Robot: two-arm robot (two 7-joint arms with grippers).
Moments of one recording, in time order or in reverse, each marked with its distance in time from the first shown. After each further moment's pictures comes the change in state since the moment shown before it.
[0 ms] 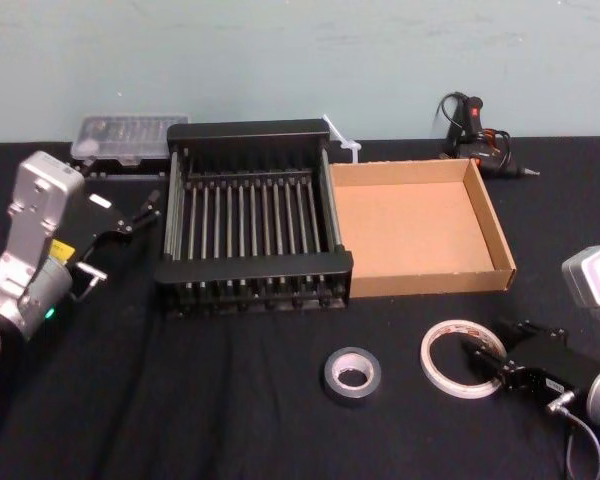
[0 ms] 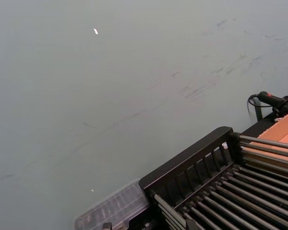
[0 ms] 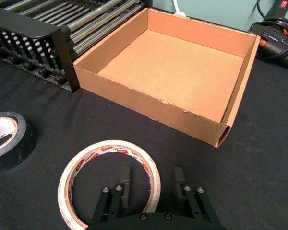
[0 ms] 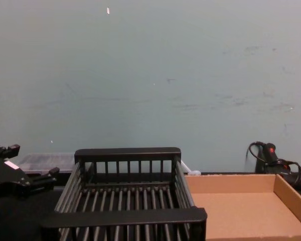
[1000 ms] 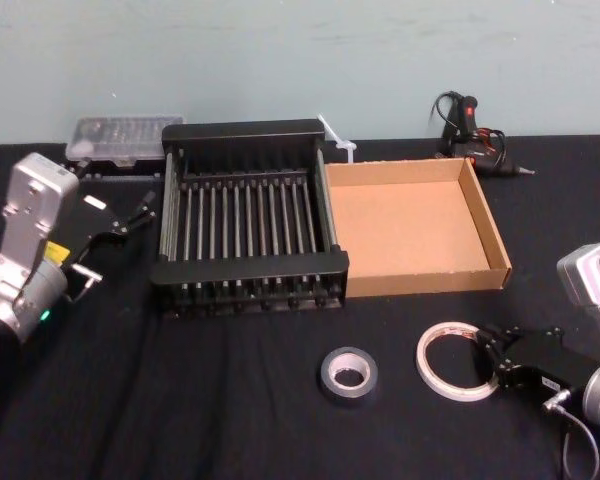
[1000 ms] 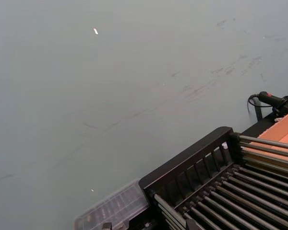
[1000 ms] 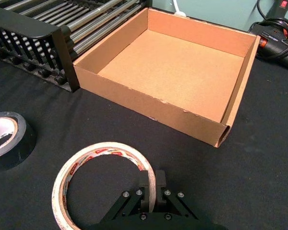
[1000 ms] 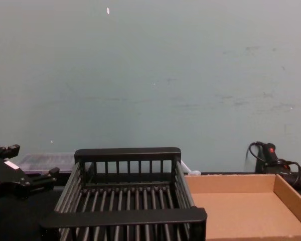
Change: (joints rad) left arm 0.000 0.000 0.000 0.000 0.000 0.000 0.000; right arm 0.000 0.000 0.000 0.000 0.000 0.000 0.000
